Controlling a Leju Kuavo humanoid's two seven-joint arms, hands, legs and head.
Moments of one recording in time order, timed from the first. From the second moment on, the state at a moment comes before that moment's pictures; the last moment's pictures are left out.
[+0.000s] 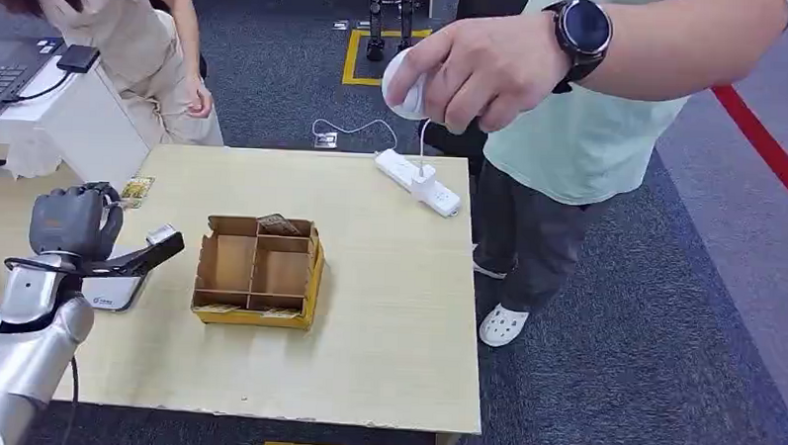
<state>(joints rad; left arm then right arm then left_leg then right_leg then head) -0.37 0.46 -0.08 -1.12 -1.12 0.30 0.02 -0.01 0.04 0.10 -0.17 0.70 -0.55 -0.04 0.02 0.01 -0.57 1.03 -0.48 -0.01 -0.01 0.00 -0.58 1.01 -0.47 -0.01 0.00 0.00</state>
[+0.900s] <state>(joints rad) -0.29 0.51 -0.08 -0.96 -1.22 0.12 0.05 -0.01 0.04 0.10 -0.17 0.73 -0.55 -0.04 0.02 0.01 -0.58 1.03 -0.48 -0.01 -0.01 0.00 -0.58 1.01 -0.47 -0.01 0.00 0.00</state>
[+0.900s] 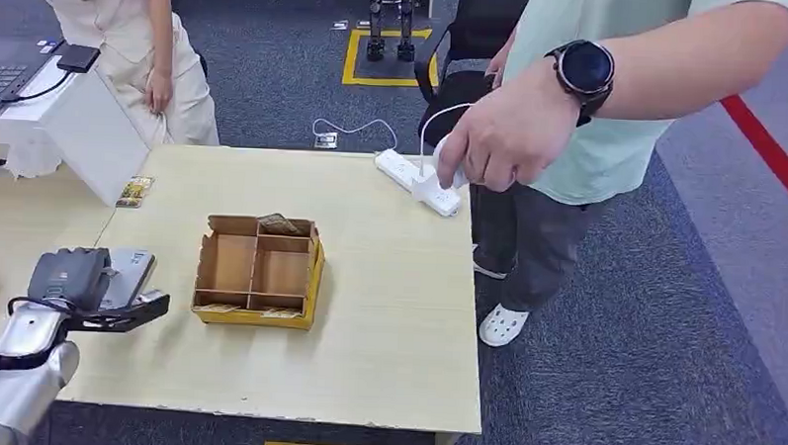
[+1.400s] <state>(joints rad) -0.27 0.62 -0.14 -0.94 -1.03 -0.17 -0.02 -0.02 0.04 0.10 -0.18 0.76 -0.55 -0.03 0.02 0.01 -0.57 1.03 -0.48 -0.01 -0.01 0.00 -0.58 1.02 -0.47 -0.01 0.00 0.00</state>
